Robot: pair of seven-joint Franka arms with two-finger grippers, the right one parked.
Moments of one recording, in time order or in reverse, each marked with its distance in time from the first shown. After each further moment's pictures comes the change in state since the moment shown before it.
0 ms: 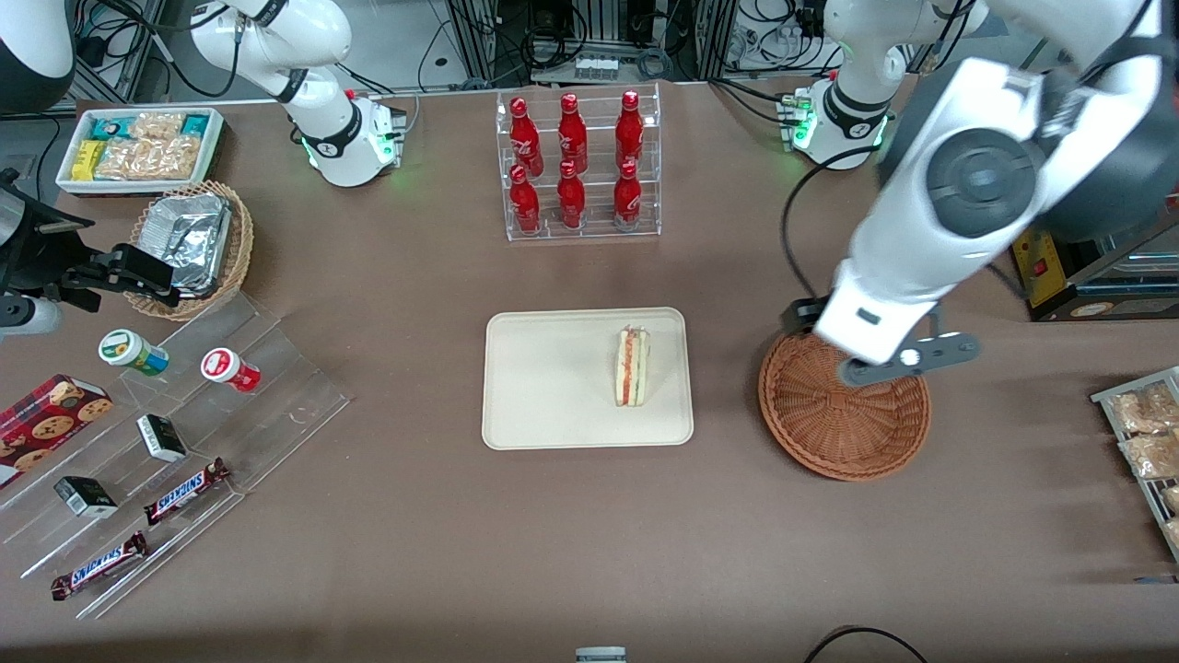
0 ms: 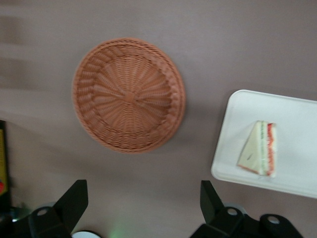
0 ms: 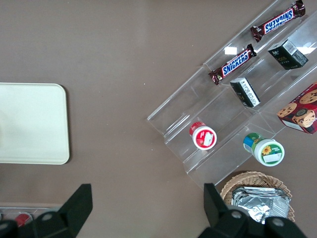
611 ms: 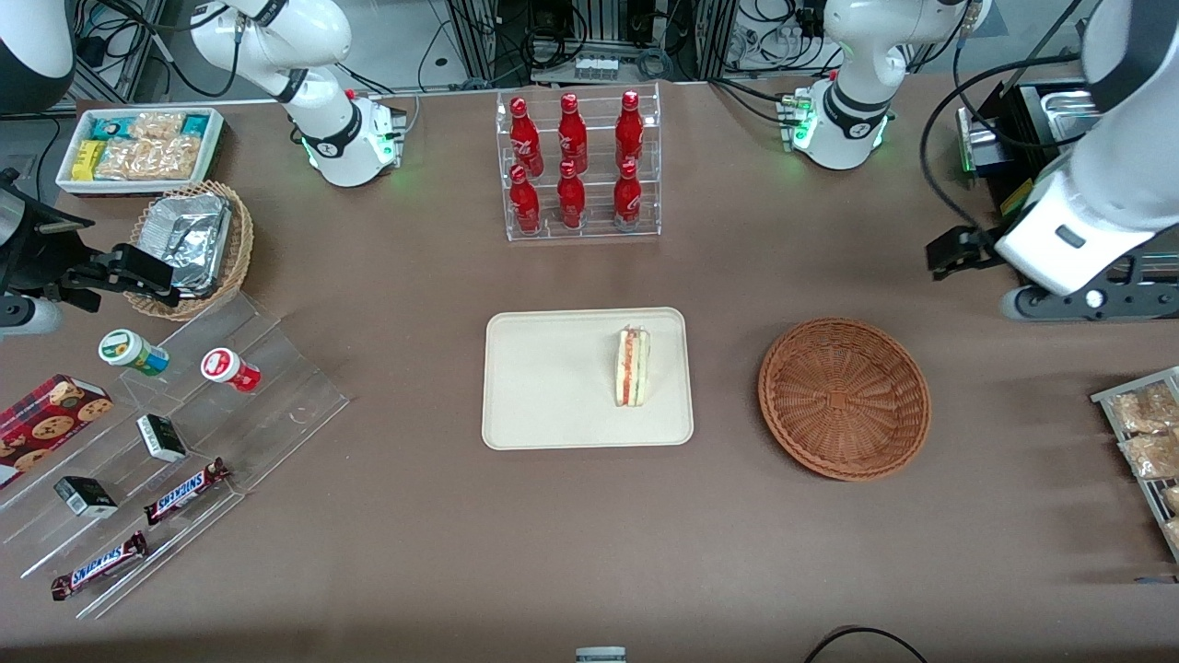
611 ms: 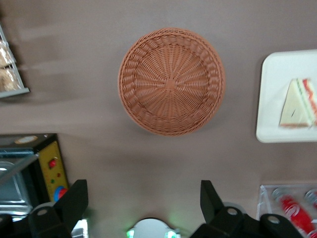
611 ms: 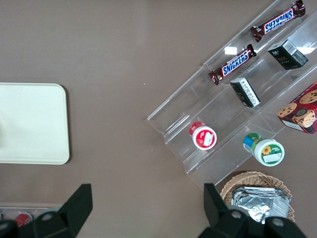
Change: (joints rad) arm 0.007 -0.187 0.256 -0.064 -0.097 -0.095 0.488
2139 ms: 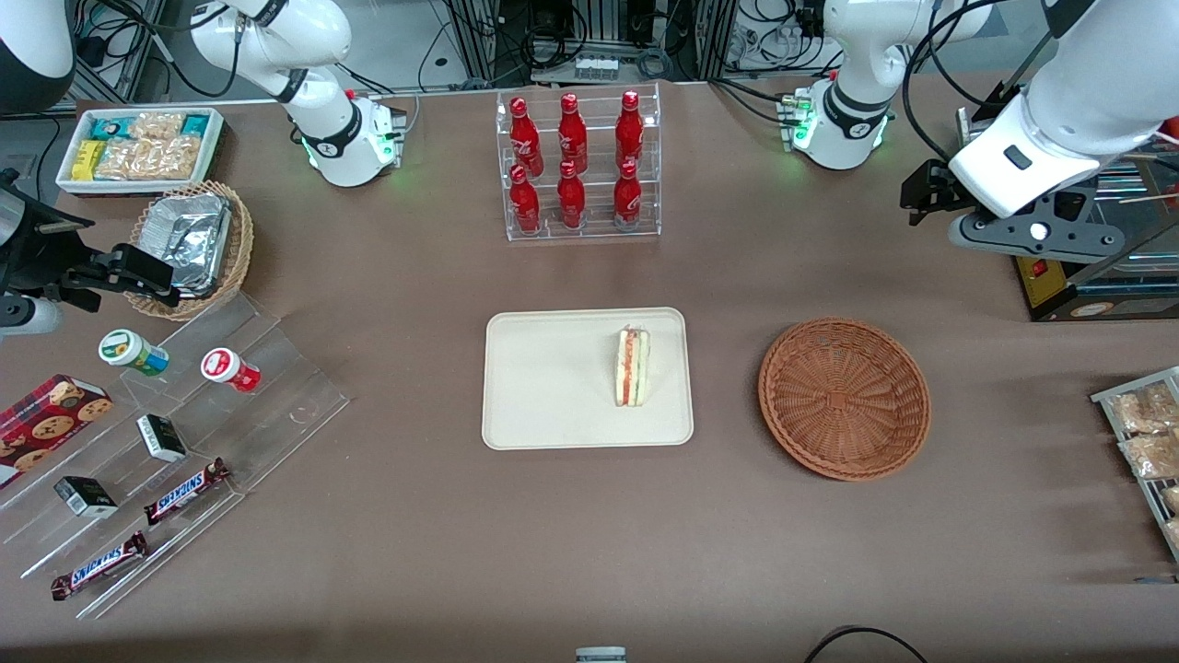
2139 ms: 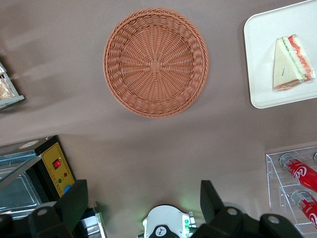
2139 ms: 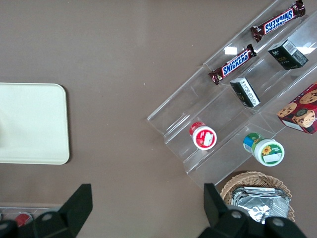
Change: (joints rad) arm -0.105 -0.133 0.037 -0.134 -0.017 -0.003 0.063
